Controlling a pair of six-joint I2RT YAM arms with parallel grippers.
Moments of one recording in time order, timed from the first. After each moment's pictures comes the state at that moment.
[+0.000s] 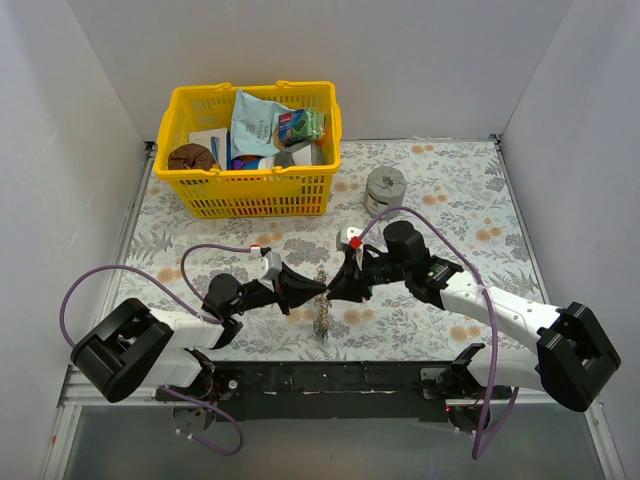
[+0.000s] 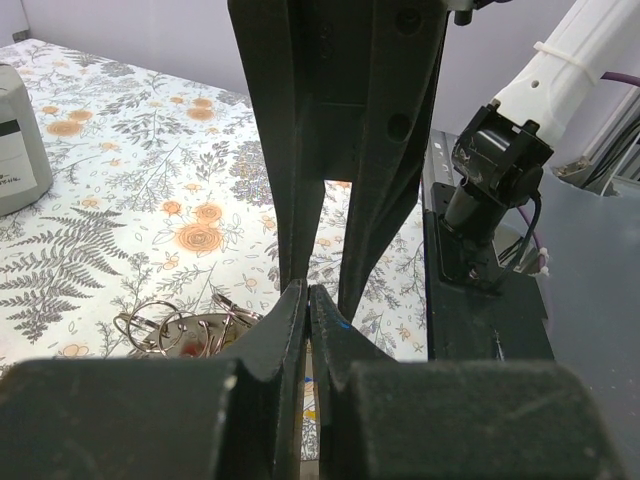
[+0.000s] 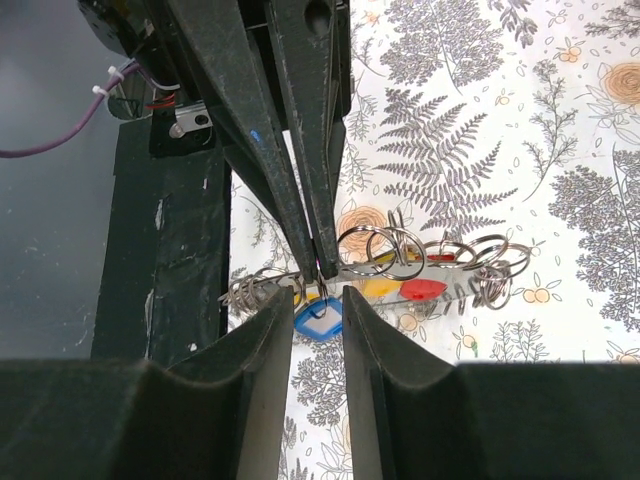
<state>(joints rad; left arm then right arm) -0.68 1.28 0.16 1.36 0.67 -0.33 0.77 1.20 0.68 0.08 -0.81 -0.09</state>
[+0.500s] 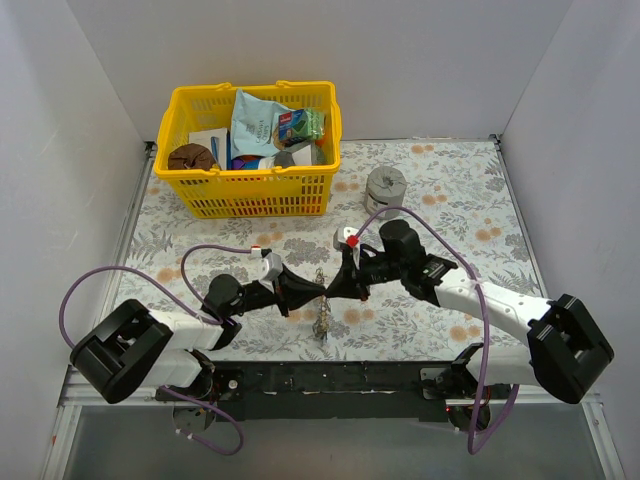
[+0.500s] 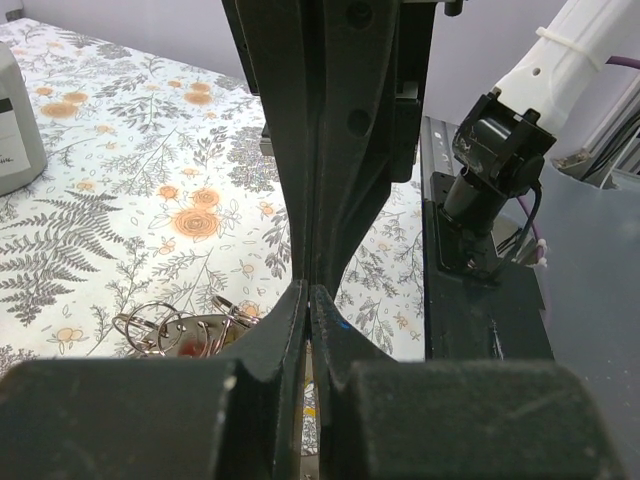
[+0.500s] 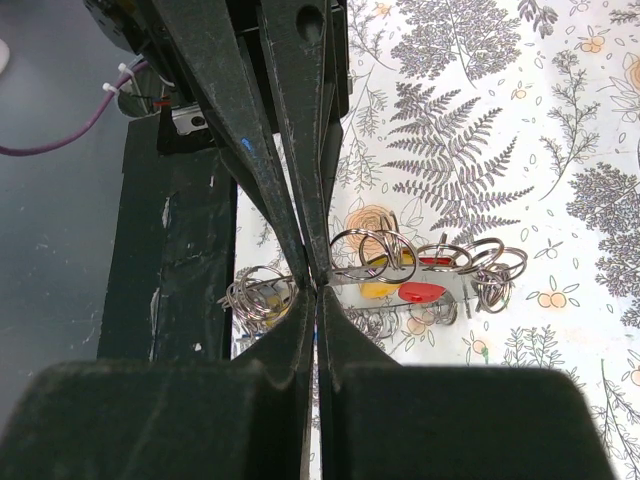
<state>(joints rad) -0.68 1.28 0.15 1.34 0.67 -0.33 0.76 1.25 0.68 0.12 -0.84 -0.07</state>
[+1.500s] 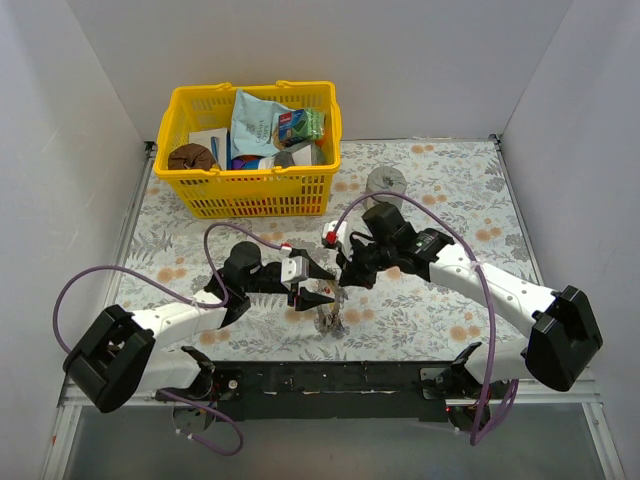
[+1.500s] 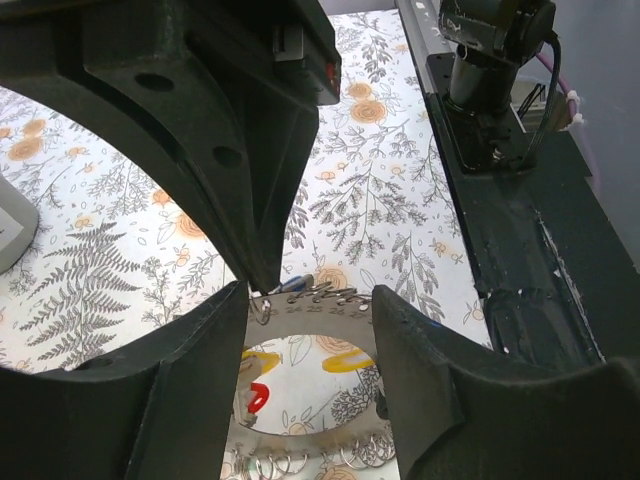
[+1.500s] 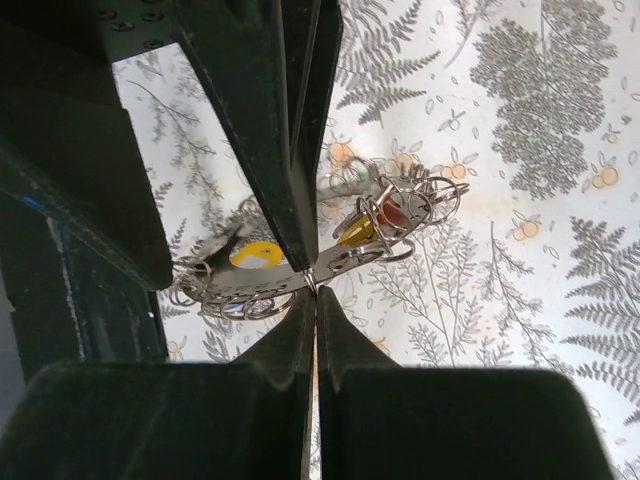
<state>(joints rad) -0.68 1.20 0.43 0.67 0.90 0.19 0.78 1.33 0.99 -0.50 -0.56 -0.36</state>
